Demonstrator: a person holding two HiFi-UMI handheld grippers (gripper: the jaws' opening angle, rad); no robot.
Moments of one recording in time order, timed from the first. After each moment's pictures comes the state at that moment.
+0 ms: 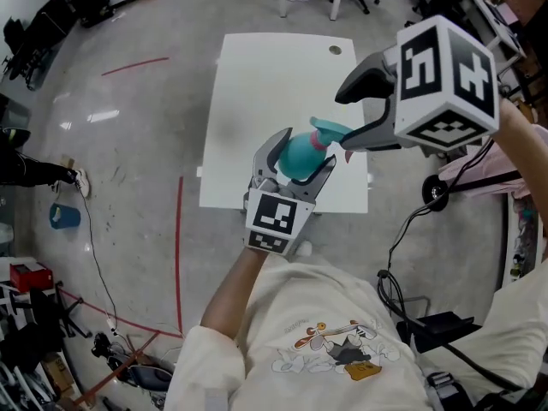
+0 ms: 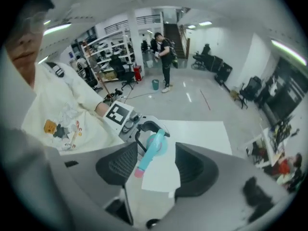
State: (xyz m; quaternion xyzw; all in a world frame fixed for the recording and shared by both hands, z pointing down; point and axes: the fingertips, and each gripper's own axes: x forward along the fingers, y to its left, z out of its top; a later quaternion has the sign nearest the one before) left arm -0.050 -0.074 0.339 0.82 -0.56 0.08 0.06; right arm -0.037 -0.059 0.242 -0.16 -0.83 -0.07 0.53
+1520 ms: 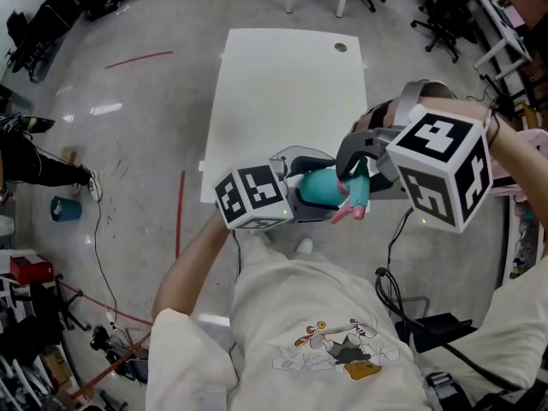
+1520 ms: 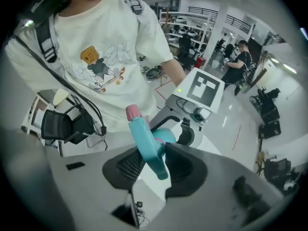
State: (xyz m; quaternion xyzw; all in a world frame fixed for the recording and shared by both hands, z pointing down) left arm 0.017 0.001 0.339 0.97 -0.14 0.16 0.12; right arm 0.001 0.022 0.287 -0.42 -0.67 -0.34 0.50
